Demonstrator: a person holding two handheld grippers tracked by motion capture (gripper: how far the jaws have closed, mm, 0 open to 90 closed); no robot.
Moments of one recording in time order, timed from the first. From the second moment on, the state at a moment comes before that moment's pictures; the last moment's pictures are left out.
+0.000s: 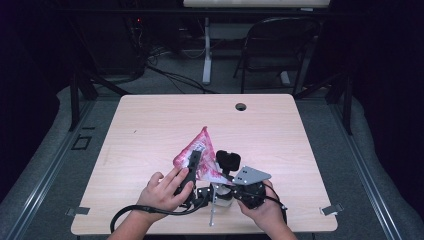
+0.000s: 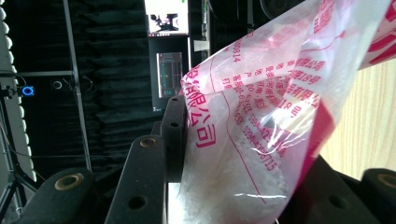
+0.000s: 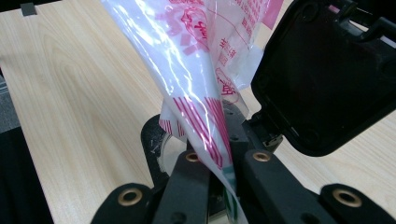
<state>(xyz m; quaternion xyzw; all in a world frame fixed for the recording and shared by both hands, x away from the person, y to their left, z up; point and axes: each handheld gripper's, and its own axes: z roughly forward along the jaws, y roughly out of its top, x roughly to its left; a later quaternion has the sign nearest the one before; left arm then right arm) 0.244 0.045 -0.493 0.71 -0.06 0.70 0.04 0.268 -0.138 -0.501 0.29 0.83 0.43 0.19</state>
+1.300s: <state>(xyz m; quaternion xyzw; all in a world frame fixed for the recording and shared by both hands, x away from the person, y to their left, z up) 0.245 0.054 -0.499 0.73 -0.03 0.68 0.05 0.266 -0.135 -0.498 0.29 0.84 0.42 0.20</state>
